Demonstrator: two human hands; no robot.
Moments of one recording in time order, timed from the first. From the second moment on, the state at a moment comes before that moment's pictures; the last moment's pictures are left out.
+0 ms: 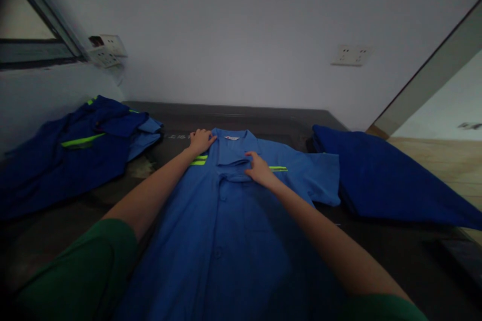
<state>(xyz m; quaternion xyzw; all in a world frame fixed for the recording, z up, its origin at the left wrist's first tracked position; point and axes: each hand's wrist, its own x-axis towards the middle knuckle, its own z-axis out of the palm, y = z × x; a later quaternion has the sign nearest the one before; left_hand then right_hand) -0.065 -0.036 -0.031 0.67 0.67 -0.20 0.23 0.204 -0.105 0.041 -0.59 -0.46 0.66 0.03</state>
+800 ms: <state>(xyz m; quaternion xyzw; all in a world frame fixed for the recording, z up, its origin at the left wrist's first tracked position) -0.079 -0.068 -0.028 0.66 0.63 -0.23 0.33 0.193 -0.062 0.000 -0.66 -0.60 0.45 -0.04</state>
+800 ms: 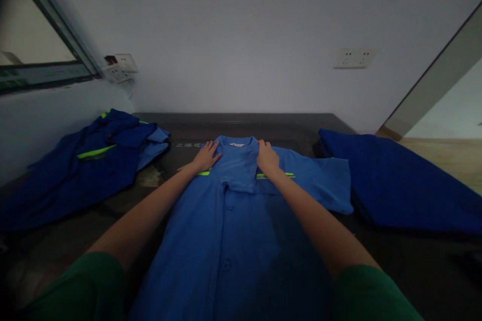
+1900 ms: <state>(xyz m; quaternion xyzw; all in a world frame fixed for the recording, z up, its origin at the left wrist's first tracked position) -0.033 -0.147 0.108 0.67 0.58 -0.07 0.45 0.136 -0.148 0.096 -0.56 -0.70 0.44 -0.02</state>
